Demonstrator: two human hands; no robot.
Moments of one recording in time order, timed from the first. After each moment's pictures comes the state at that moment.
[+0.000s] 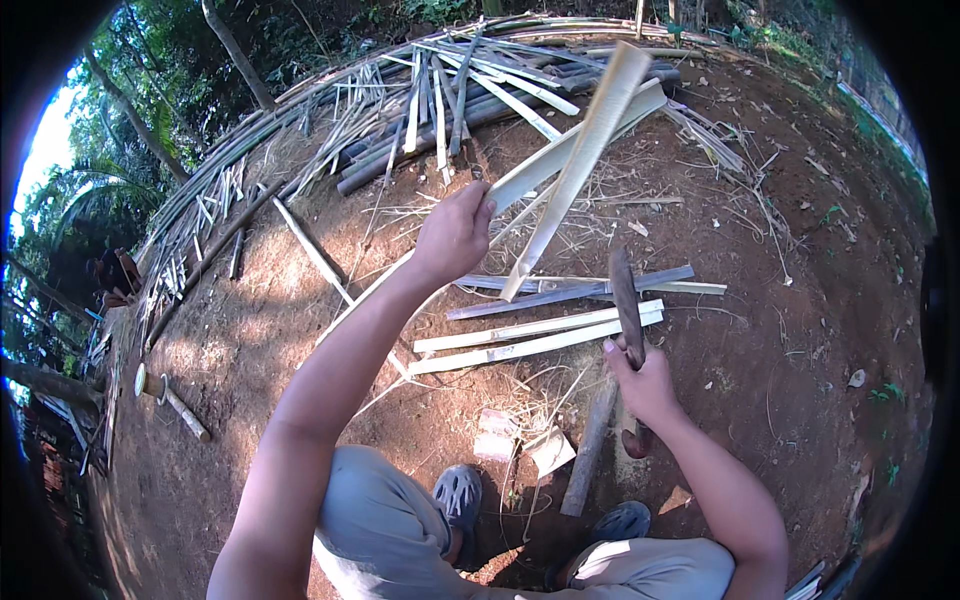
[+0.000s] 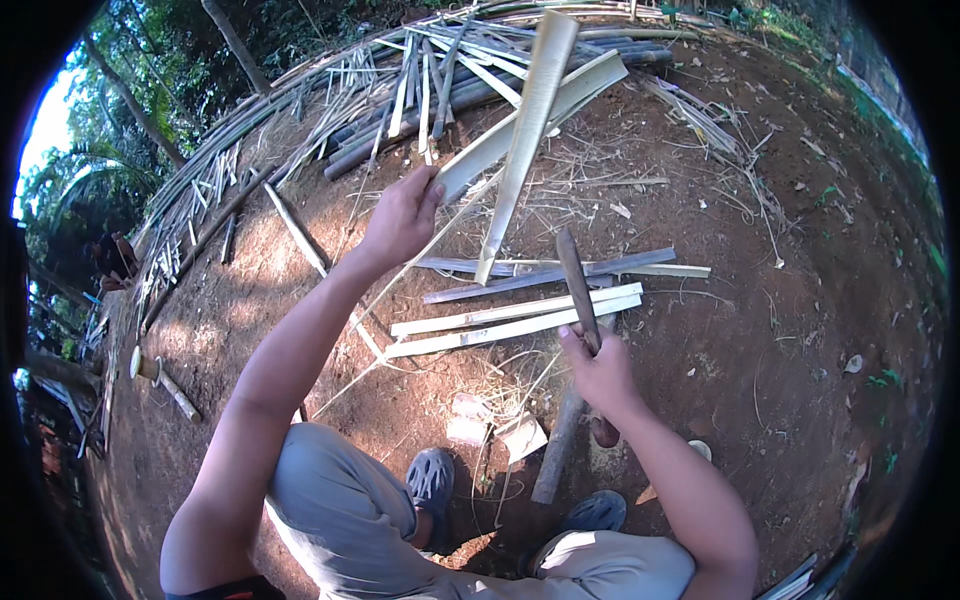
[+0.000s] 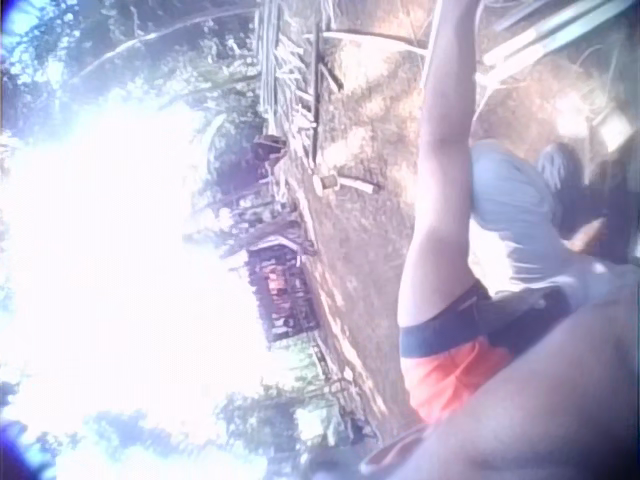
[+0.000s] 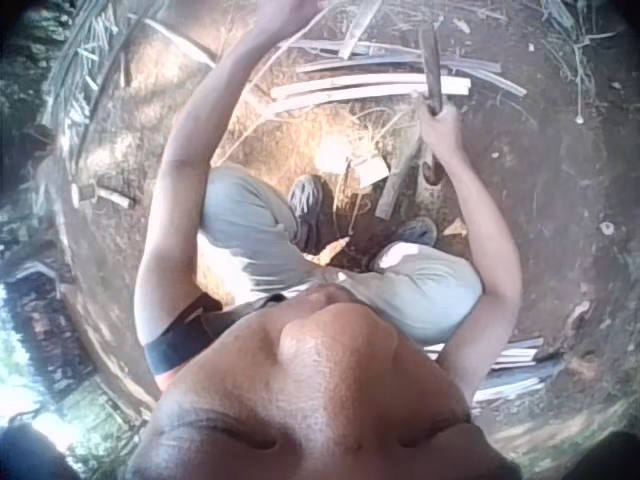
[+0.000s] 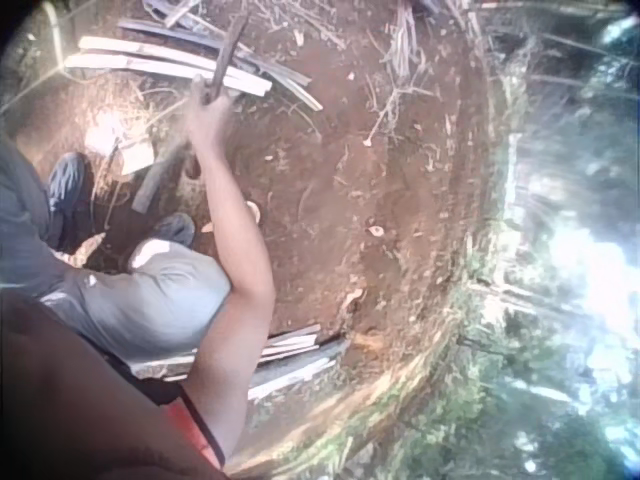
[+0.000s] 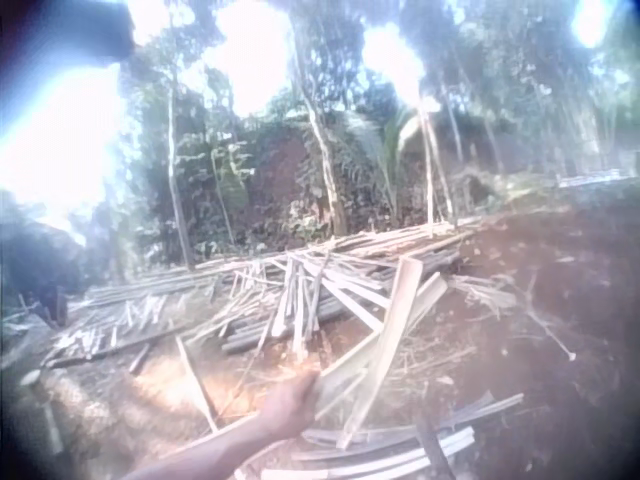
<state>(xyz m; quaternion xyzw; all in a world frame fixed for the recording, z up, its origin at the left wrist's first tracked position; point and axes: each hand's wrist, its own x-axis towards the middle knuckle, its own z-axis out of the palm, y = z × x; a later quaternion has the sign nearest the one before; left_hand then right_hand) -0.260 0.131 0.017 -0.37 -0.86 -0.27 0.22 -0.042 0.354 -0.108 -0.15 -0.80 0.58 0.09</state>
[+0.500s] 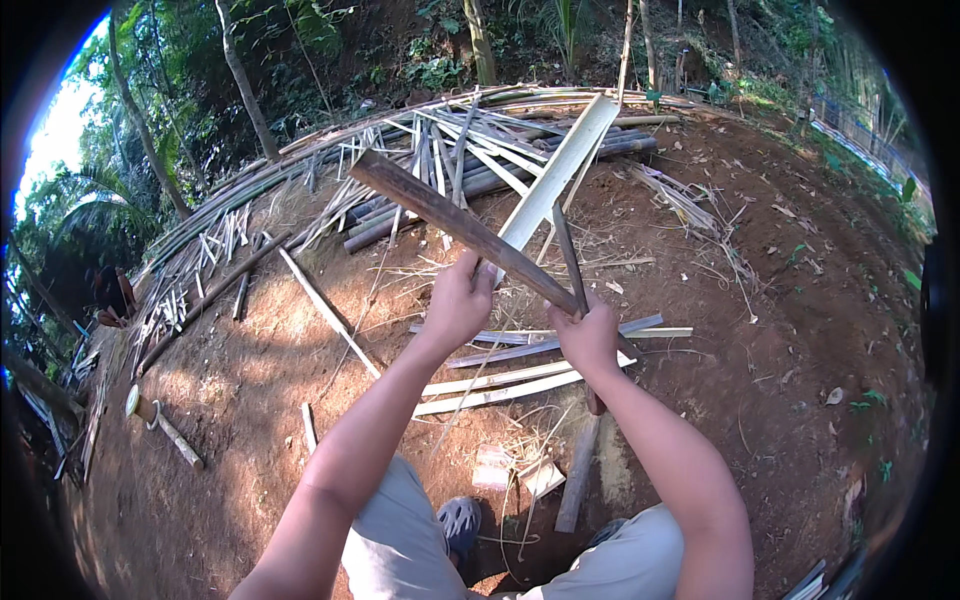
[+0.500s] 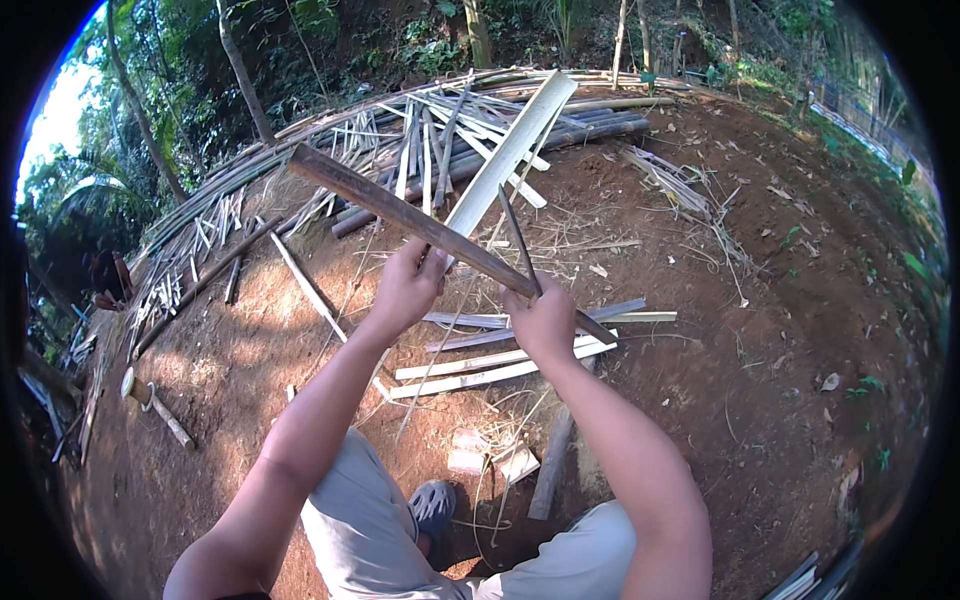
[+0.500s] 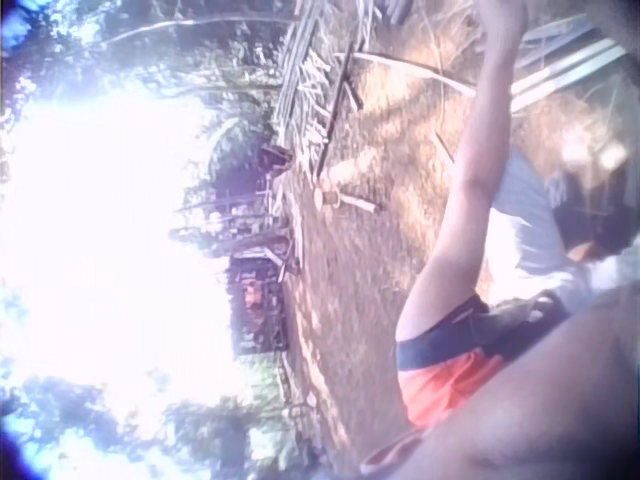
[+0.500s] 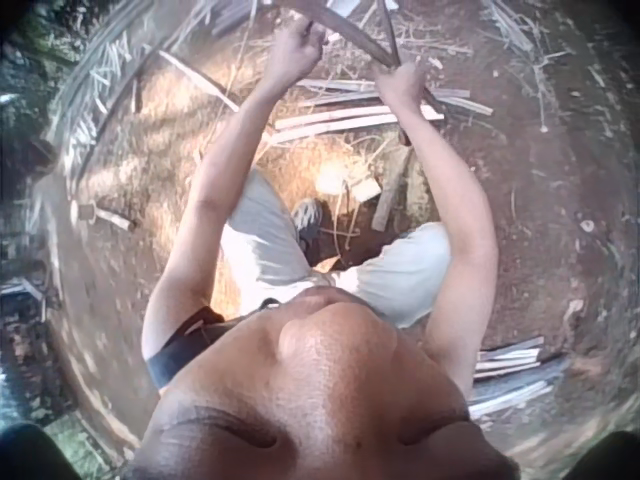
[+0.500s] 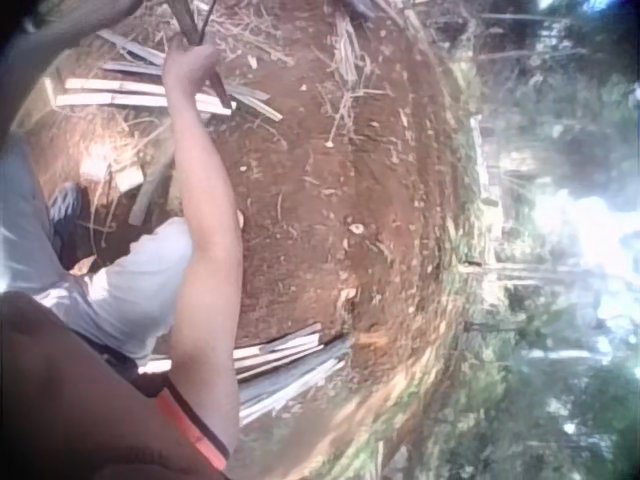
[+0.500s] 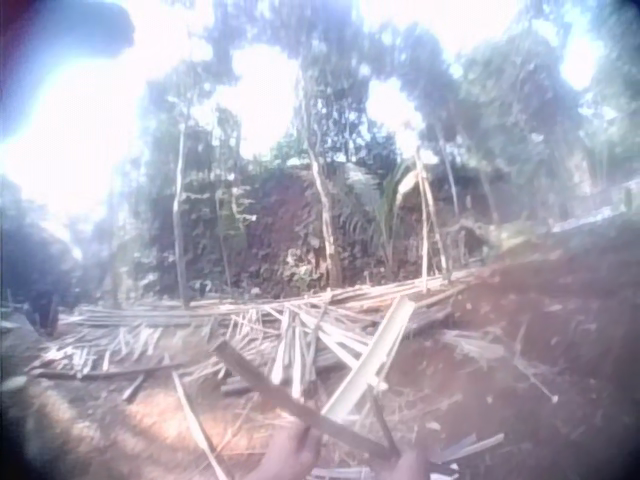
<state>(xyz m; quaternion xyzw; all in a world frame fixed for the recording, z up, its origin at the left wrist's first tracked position) -0.165 0.124 0.074 -0.28 -0.81 -0.49 0.12 -0.082 0.299 0.025 -0.13 -0.83 0.47 0.28</state>
